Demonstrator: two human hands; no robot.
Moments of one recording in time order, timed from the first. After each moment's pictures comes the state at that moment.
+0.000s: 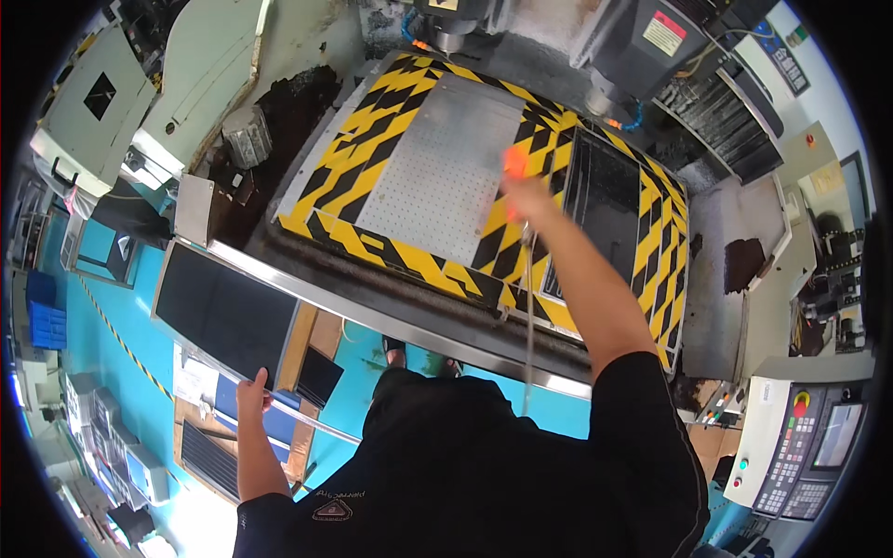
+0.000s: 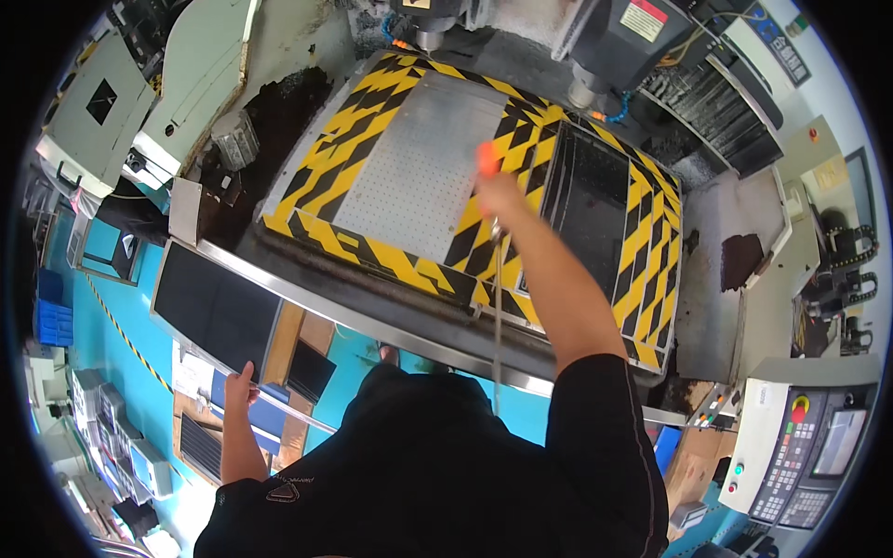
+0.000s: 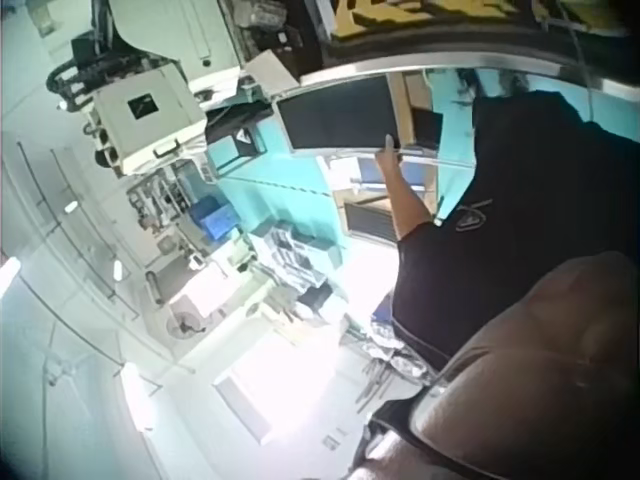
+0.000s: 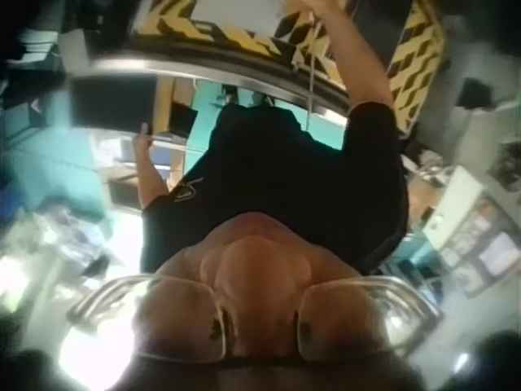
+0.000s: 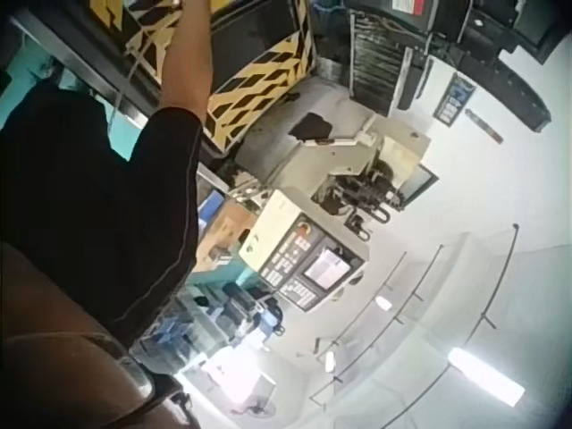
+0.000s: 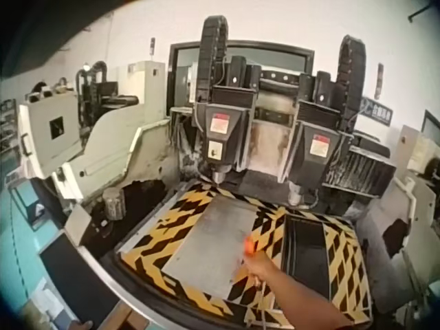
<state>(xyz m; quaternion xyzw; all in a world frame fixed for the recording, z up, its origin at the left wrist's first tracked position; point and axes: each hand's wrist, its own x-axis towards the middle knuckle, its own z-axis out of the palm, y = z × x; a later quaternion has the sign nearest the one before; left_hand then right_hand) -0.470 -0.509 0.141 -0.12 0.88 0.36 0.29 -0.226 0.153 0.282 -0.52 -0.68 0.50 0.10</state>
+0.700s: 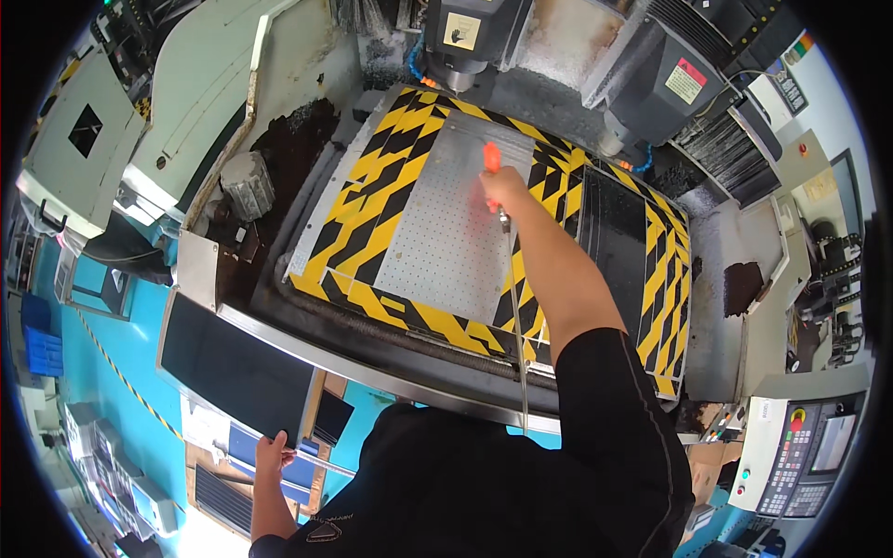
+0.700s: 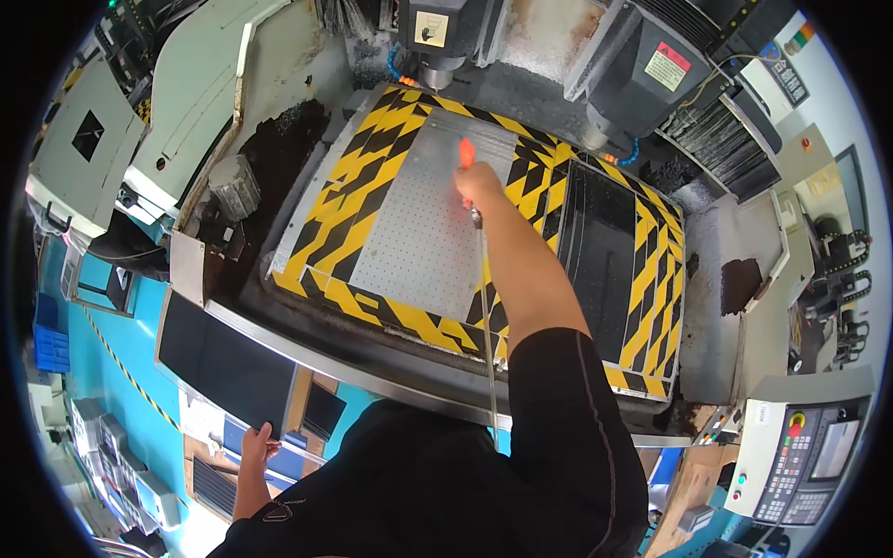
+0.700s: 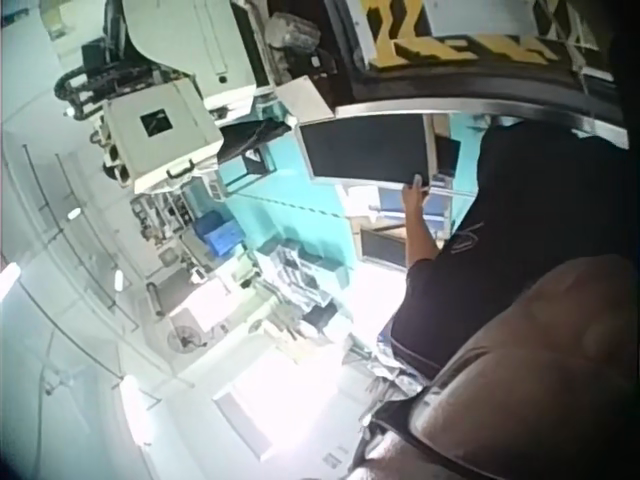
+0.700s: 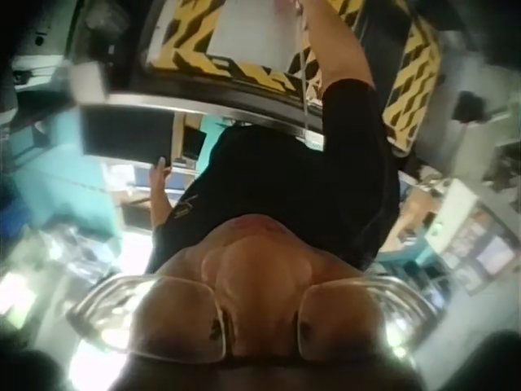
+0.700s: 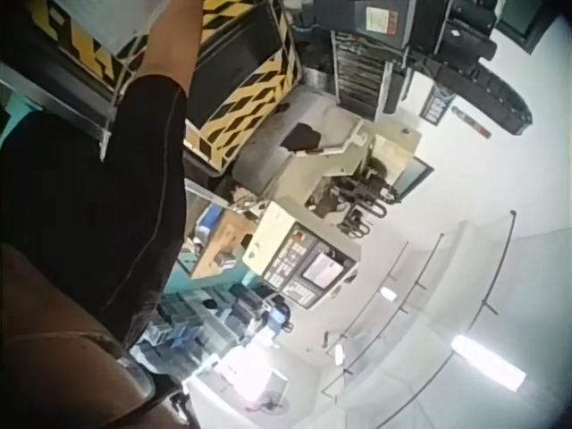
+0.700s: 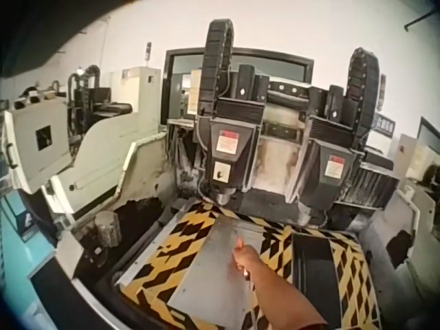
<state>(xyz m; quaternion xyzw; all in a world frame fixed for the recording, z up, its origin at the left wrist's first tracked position) -0.473 -0.518 0.160 -0.16 0.79 0.43 0.41 -0.367 0.246 0.254 -0.54 -0.70 0.46 0.09</state>
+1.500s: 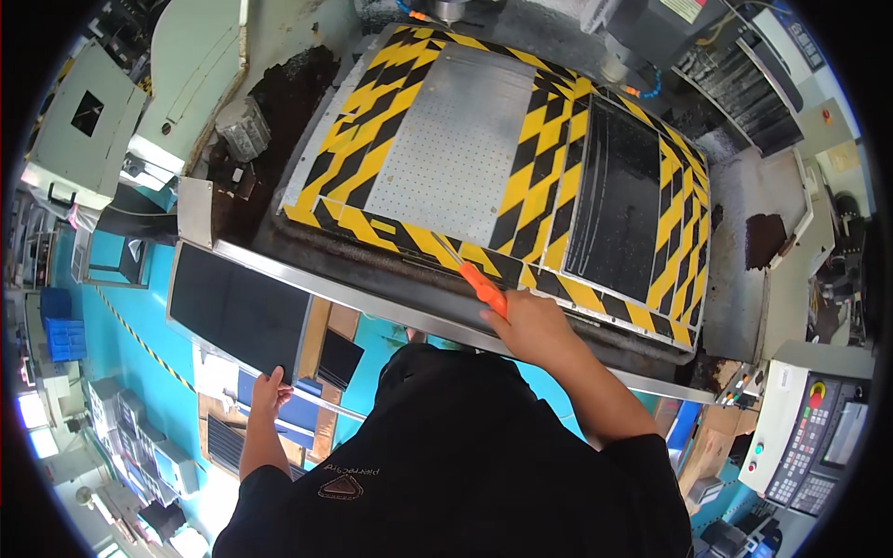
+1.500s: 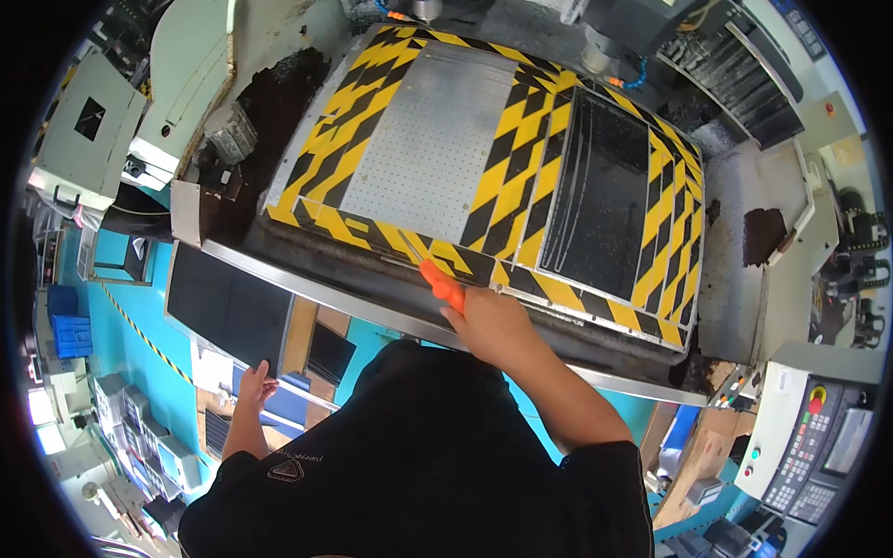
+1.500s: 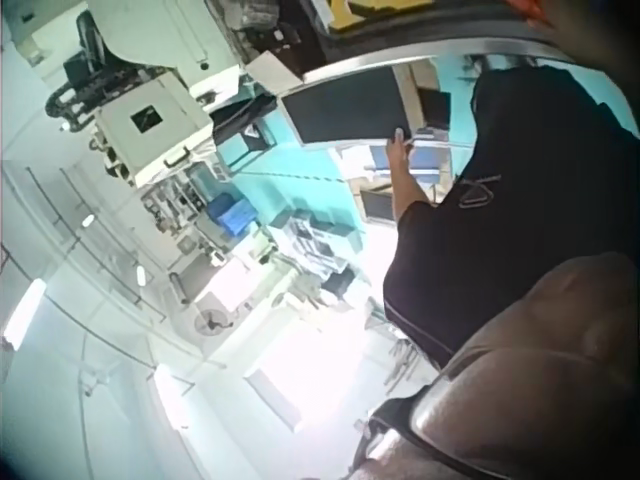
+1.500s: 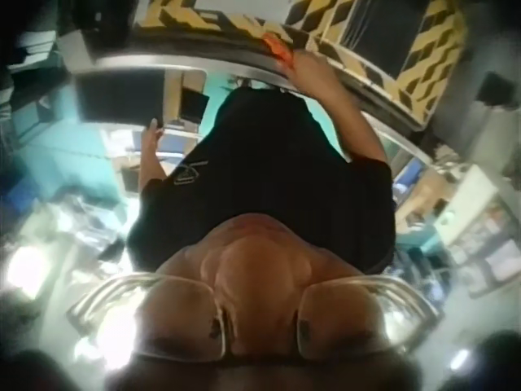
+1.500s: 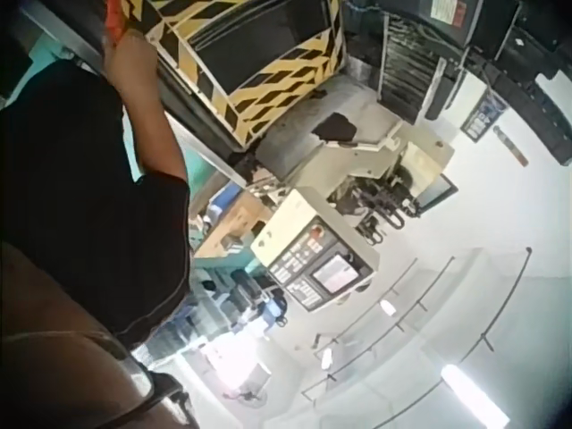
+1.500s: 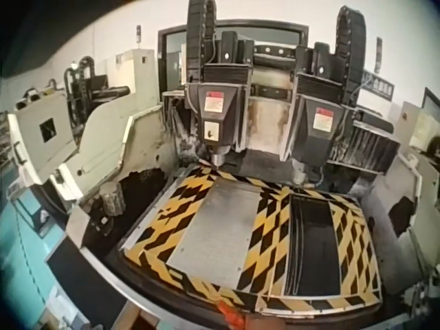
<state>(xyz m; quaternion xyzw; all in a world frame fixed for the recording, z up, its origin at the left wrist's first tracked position) -0.481 -0.525 0.152 -0.15 0.80 0.42 0.41 -0.137 -0.061 0.362 -0.33 -0.89 0.30 -0.11</state>
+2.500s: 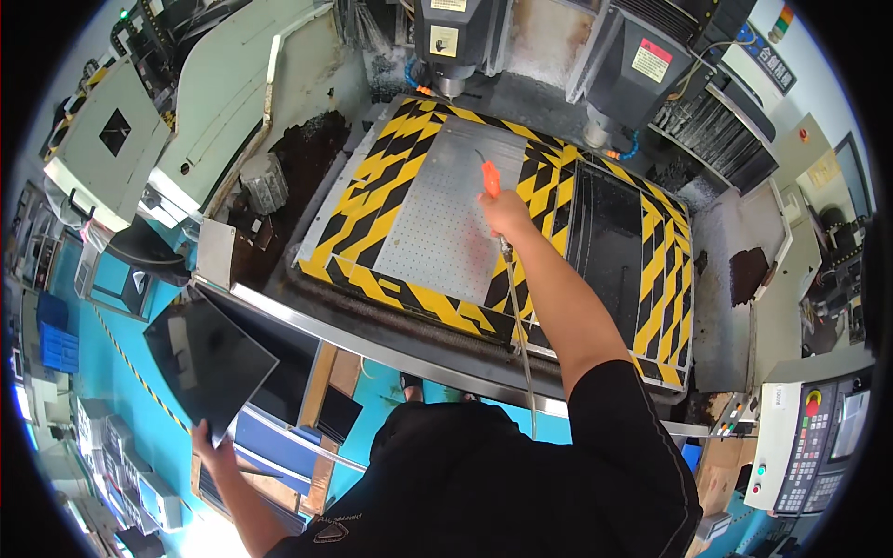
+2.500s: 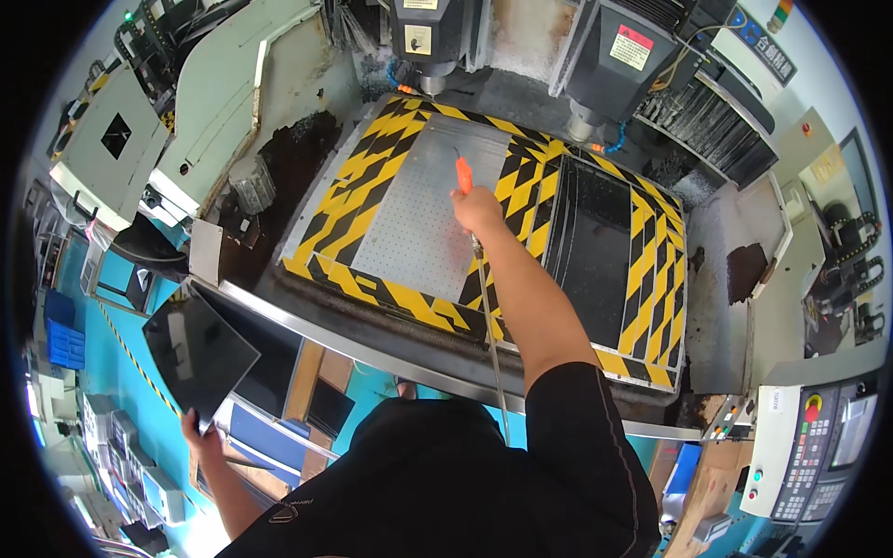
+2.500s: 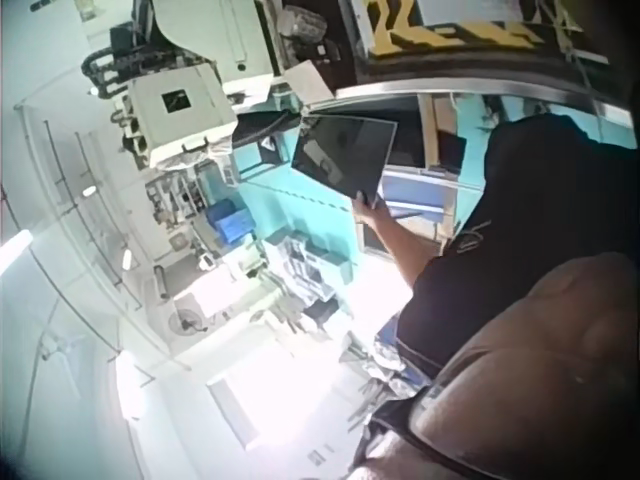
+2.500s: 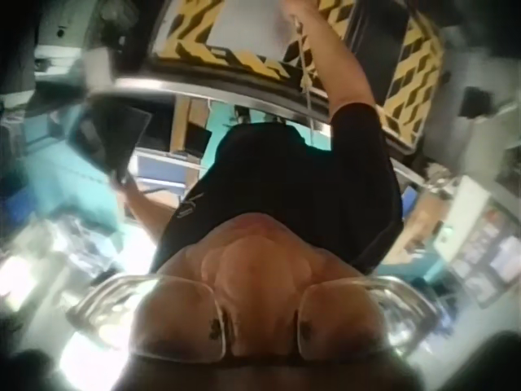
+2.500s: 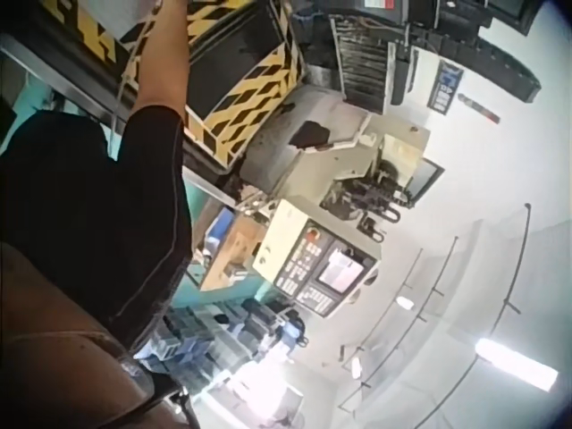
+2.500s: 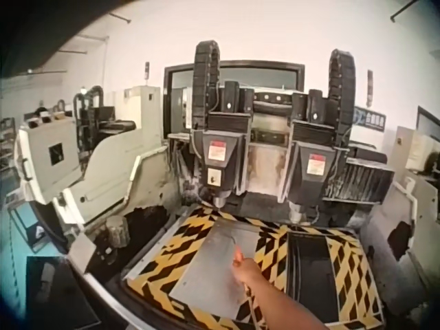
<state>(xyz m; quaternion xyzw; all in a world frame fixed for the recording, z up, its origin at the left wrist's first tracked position) -0.521 -0.612 0.232 -0.06 0.54 0.83 0.09 -0.295 0.149 0.299 -0.51 -0.74 0.42 0.11</state>
